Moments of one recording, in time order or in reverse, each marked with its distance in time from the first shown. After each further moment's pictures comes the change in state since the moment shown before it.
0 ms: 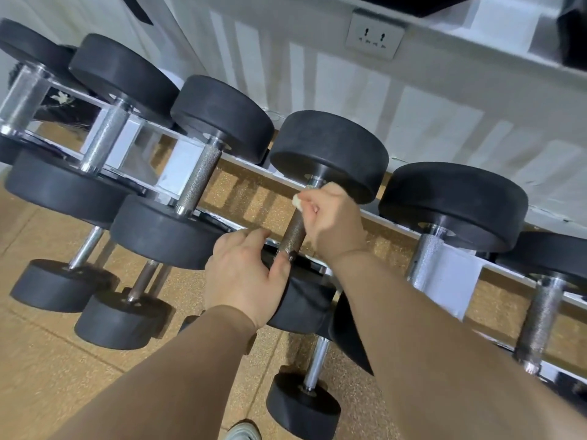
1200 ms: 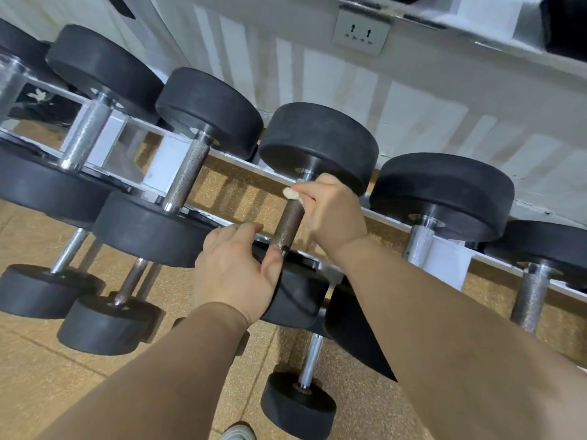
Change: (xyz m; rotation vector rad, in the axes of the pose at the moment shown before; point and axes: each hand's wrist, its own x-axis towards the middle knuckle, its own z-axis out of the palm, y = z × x) left_hand -0.001 -0.005 0.002 -0.030 0.029 0.033; right_hand 0.001 0.001 -0.012 -0.021 -0.030 -0.040
